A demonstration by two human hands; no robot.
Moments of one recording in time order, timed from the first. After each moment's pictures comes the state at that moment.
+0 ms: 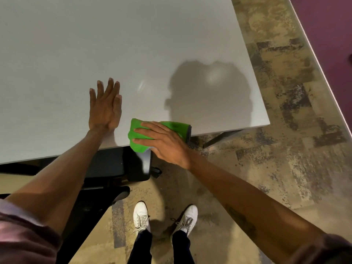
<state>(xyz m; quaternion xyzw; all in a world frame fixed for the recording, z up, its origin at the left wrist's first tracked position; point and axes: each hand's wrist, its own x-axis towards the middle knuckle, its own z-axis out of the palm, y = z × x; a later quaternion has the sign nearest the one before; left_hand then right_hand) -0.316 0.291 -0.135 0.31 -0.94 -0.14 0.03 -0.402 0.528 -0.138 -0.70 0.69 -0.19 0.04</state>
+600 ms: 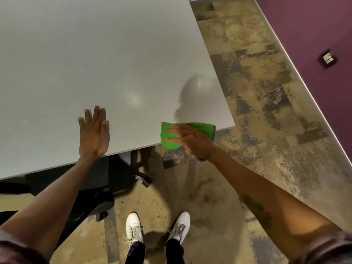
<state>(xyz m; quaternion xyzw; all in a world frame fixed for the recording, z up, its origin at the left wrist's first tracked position) -0.309 0.354 -0.133 0.33 -0.92 -0.19 0.05 -0.510 0.657 -0.117 -0.63 0.75 -0.17 0.10</state>
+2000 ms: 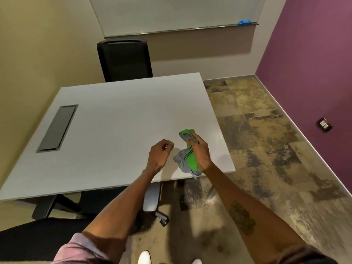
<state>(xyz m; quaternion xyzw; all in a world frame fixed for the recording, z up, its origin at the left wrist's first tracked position) -0.350 0.463 0.096 0.34 -0.79 -0.49 0.15 -0.461 0.590 0.115 -0.08 0.68 -0.67 0.30</state>
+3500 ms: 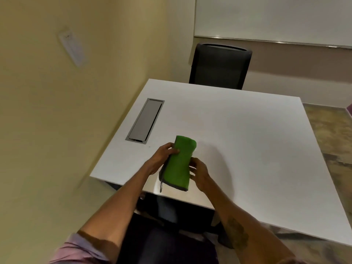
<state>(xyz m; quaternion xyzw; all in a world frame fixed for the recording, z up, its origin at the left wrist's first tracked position) -0.100 0.111 0.120 0.42 -0.59 -0.69 0.09 -0.222 0.230 0.075 -0.01 0.60 -0.59 0.55</state>
